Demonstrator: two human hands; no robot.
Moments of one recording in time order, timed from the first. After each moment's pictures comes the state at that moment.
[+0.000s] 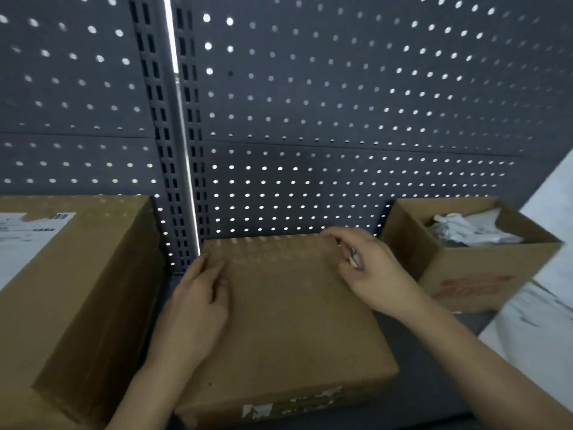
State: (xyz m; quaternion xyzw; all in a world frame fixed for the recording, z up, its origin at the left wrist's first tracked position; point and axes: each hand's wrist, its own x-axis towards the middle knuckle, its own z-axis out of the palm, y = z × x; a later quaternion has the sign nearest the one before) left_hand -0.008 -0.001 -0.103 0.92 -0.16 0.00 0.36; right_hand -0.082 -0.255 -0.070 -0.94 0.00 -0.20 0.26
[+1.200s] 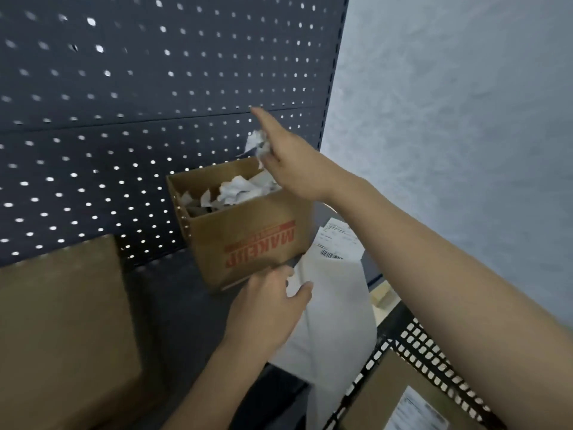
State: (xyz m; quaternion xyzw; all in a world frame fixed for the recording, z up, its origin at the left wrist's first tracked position) left_hand -0.191 -0.294 -0.106 0.81 -0.45 -0.14 0.34; right_hand -0.190 -0.439 0.027 -0.95 0.12 -0.21 0.20
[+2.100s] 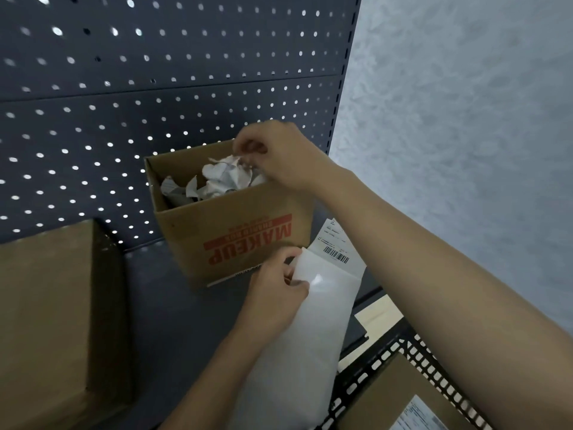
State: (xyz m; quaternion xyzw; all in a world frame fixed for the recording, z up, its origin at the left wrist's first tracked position) left_hand -0.194 -0.349 -0.124 0.76 -0.33 -0.29 0.47; right_hand -0.154 -0.493 -0.008 -0.96 0.10 -0.20 0.20
